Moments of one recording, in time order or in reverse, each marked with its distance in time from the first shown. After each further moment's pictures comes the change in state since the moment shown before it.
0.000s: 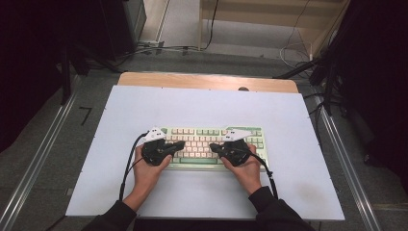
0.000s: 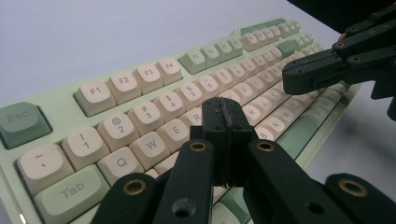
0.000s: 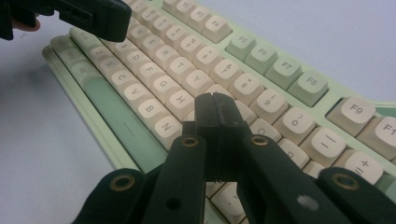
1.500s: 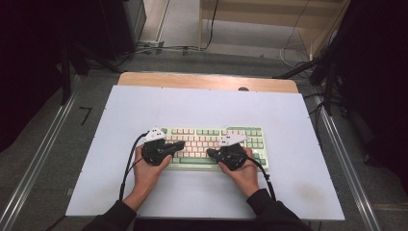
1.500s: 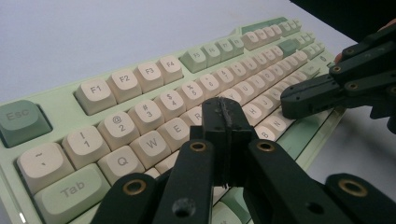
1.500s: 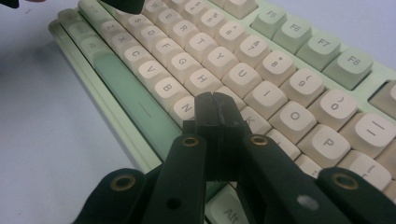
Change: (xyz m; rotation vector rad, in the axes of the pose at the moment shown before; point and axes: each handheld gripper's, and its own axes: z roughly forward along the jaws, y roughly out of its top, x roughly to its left) left arm 0.000 -0.001 0.001 0.002 0.001 -0.003; right arm 0.009 -0.009 0.009 0.040 0.026 -0.017
